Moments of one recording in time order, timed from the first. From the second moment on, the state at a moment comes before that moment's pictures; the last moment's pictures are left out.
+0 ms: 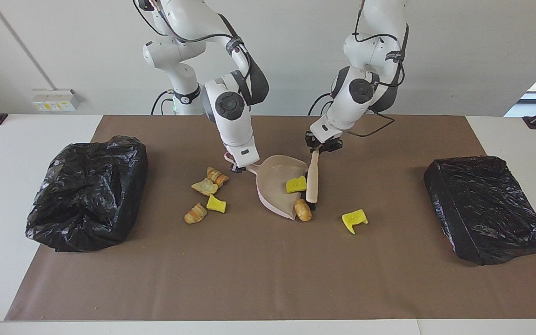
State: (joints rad) left arm -0.56 -0.04 -0.02 -2.32 -0.32 2.19 -0.08; right arm 0.53 0.23 -0.07 -1.90 0.16 1.96 -0.77
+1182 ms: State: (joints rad) left arm -0.30 0.06 0.01 -2.03 -0.03 2.08 0.19; right arm 0.53 0.23 -0.07 -1.90 0.17 1.96 -0.76
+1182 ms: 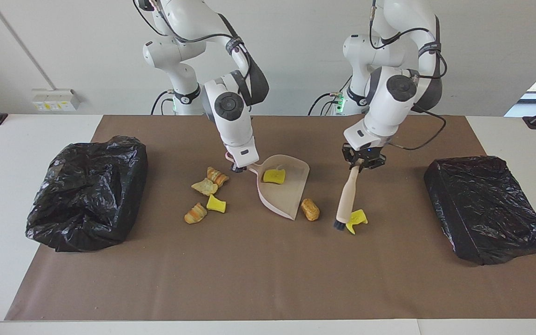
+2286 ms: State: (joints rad) left arm -0.25 0.20 -0.02 -1.98 0.08 2.07 0.40; right arm 0.53 0.23 -0.07 -1.90 0.17 1.96 -0.75
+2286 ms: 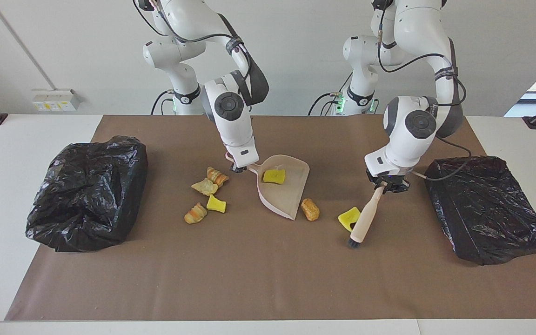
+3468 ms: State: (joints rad) left arm -0.55 0.03 0.00 -2.08 0.03 1.99 0.14; right arm 0.53 0.23 -0.07 -1.90 0.17 1.96 -0.75
